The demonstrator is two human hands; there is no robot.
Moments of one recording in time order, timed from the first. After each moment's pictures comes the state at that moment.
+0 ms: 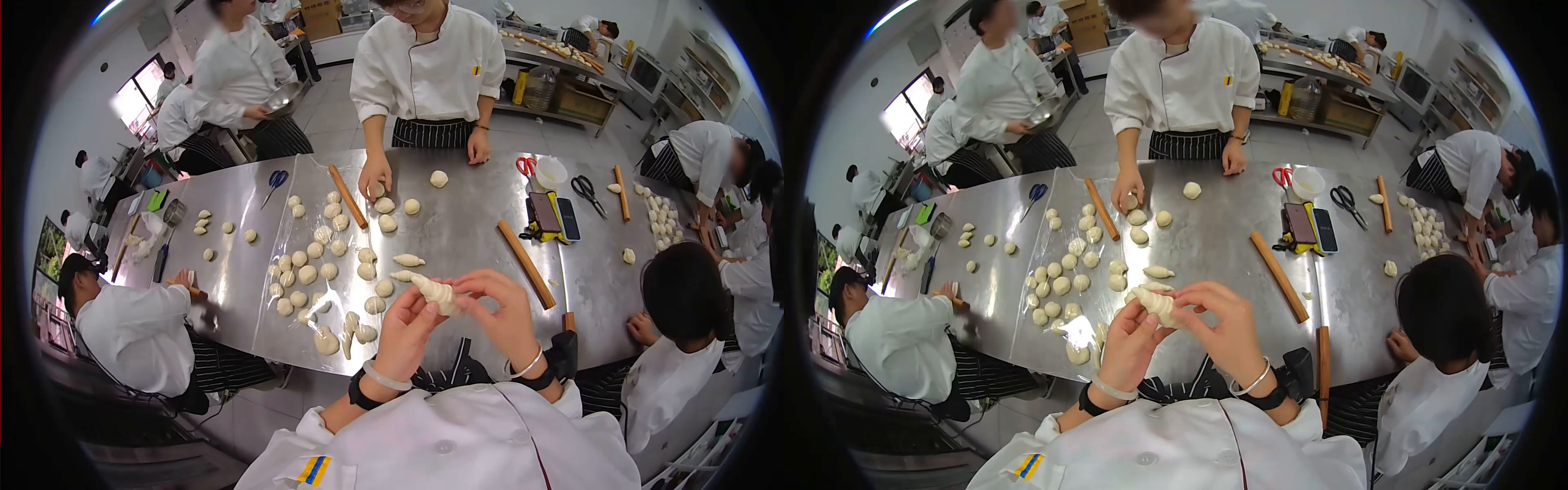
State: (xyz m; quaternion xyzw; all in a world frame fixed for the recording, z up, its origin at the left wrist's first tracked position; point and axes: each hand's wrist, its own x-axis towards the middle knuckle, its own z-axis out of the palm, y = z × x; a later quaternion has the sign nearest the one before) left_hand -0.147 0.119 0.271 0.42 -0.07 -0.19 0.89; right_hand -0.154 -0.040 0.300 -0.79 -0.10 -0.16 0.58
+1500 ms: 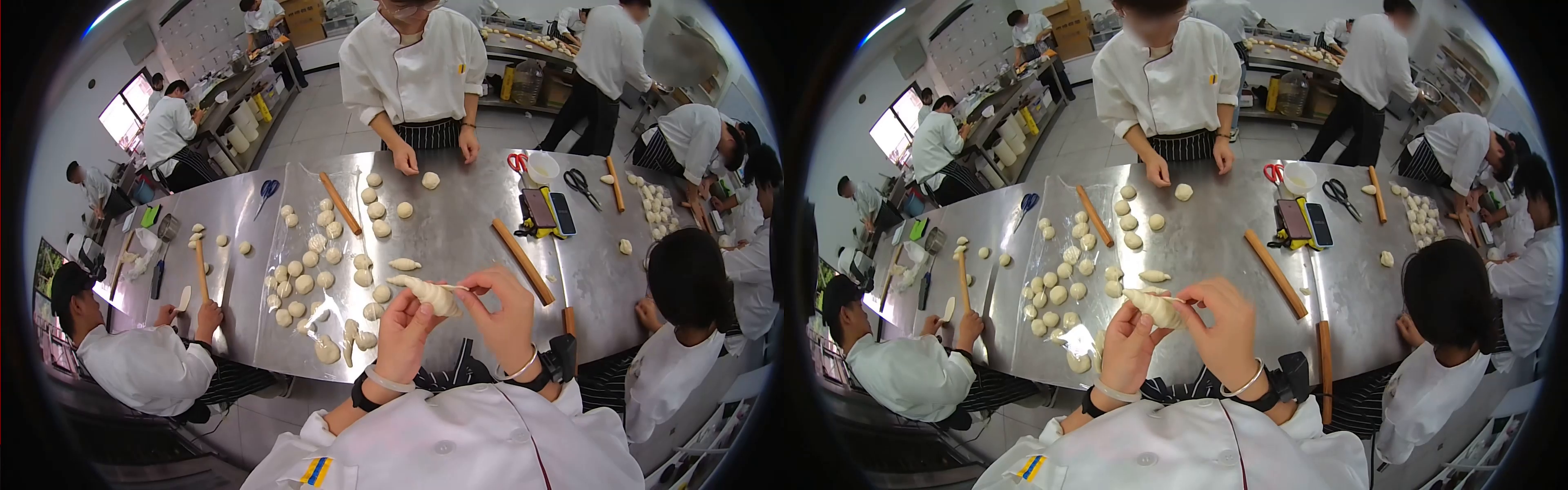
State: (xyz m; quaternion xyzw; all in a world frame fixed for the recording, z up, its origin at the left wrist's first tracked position) left_hand -0.141 0.118 0.267 0.43 -0.06 -0.17 0.88; right_hand -0.153 -0.029 0.307 -0.81 -0.05 -0.27 0.51
